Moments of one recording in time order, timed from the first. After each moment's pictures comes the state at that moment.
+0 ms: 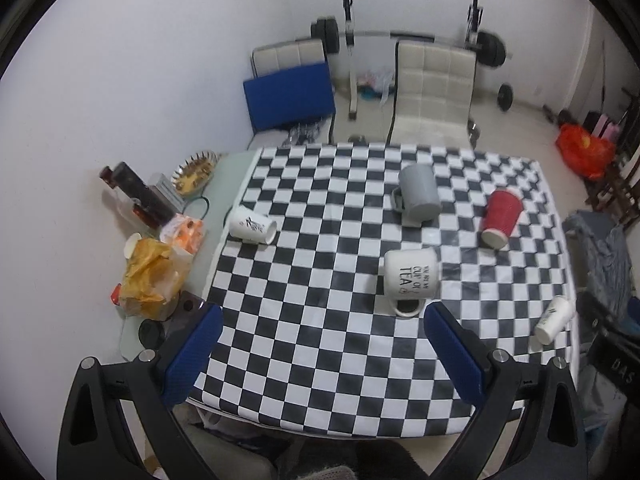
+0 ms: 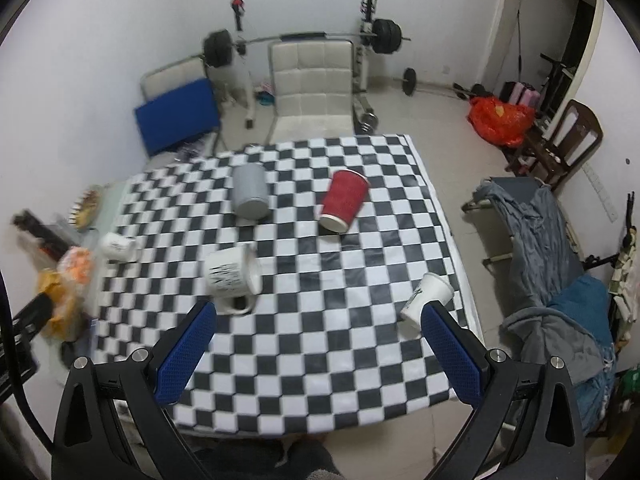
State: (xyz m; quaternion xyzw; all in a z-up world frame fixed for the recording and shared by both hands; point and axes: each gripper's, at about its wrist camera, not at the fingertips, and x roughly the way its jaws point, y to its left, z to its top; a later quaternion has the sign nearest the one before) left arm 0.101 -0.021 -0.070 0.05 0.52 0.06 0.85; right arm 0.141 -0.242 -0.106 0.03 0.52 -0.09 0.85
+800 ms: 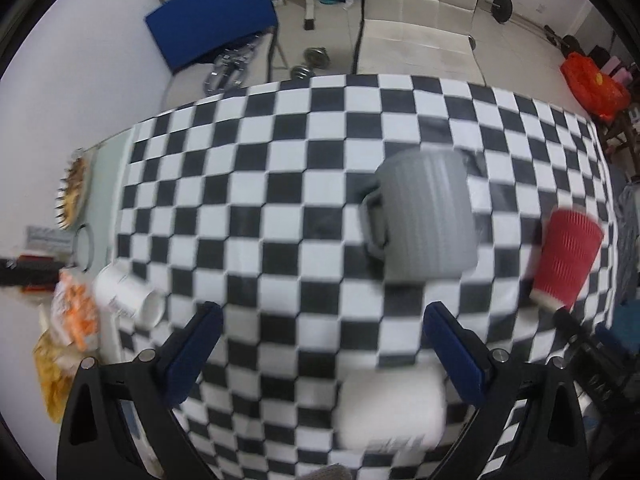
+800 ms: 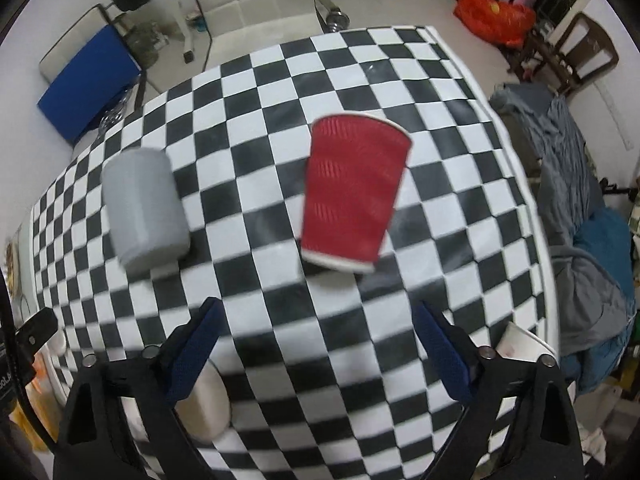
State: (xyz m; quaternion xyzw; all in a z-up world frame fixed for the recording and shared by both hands) left arm 0.371 -0.071 -0.256 0.06 0.67 0.01 0.74; right arm 0.388 -0.314 -0.332 0.13 0.65 -0.14 0.74
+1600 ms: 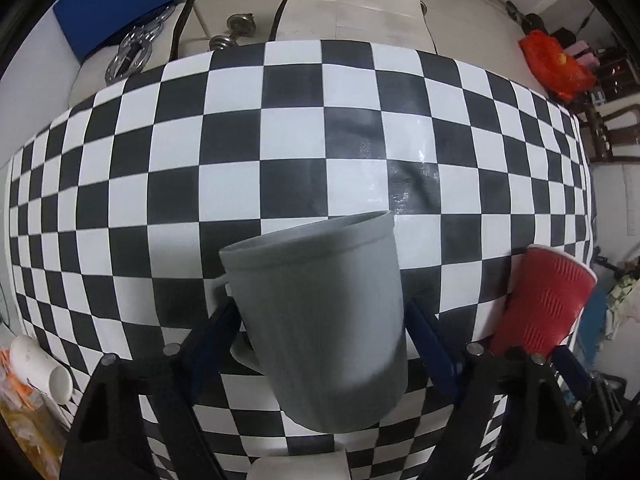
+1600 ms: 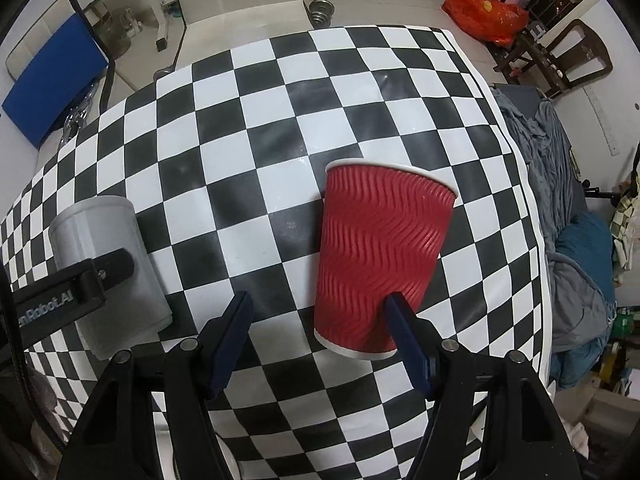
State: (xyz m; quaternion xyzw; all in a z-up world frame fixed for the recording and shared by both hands) left arm 0.446 -0.134 -0.344 0.02 0.72 -0.09 0.69; right arm 0.447 -0.307 -0.365 0.09 0.67 -0.18 0.71
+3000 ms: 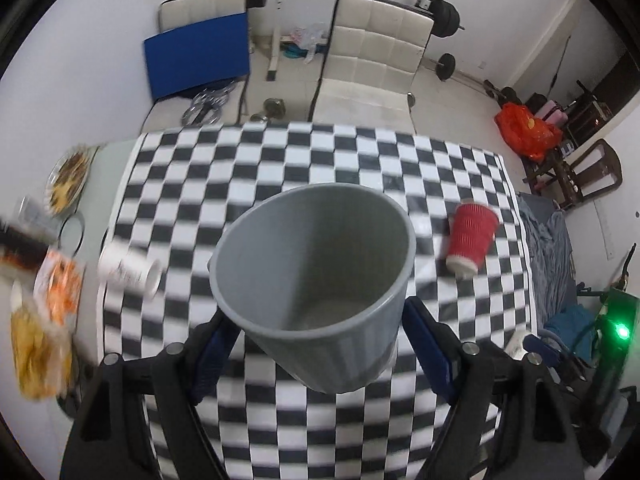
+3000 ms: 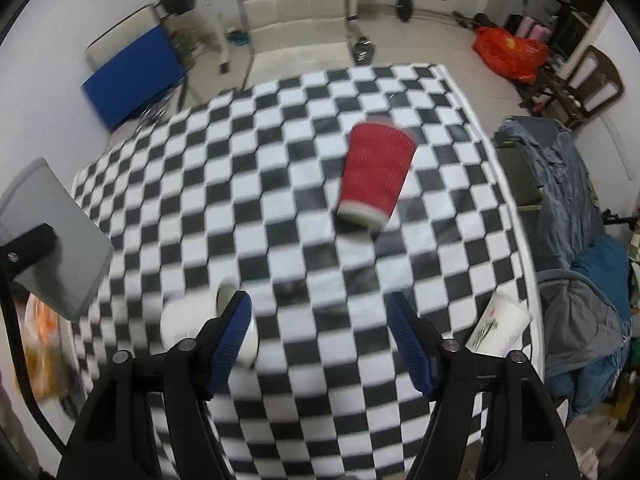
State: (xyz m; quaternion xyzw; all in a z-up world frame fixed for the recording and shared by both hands) left arm 0.255 -0.032 -0.165 -0.03 0.59 -0.08 0.81; right arm 0.274 -0.254 -0.243 0.09 0.62 -0.07 0.78
